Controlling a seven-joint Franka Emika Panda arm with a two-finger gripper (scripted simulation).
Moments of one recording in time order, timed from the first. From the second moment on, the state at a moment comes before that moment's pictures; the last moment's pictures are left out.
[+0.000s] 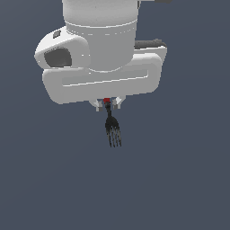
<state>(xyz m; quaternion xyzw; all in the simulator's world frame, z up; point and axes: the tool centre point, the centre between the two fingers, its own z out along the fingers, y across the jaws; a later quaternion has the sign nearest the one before) 0.118 -0.017 0.407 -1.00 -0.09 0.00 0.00</state>
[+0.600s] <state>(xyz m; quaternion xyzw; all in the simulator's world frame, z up) 0.123 -0.018 0.414 -1.00 -0.09 0.00 0.00</state>
